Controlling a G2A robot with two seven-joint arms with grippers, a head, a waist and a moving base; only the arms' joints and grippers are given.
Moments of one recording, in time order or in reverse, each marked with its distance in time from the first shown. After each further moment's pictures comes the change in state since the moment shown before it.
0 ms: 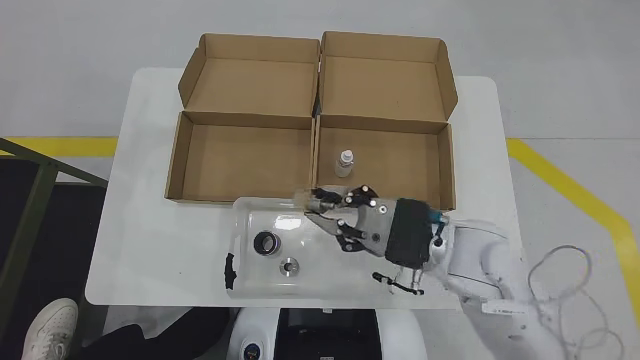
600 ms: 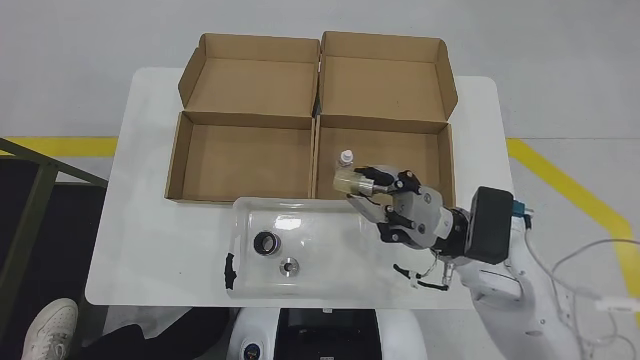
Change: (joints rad) left arm 0.000 0.000 0.000 0.000 0.000 0.000 0.000; right arm -0.046 0.002 0.091 0.005 0.103 -0.043 -0.202
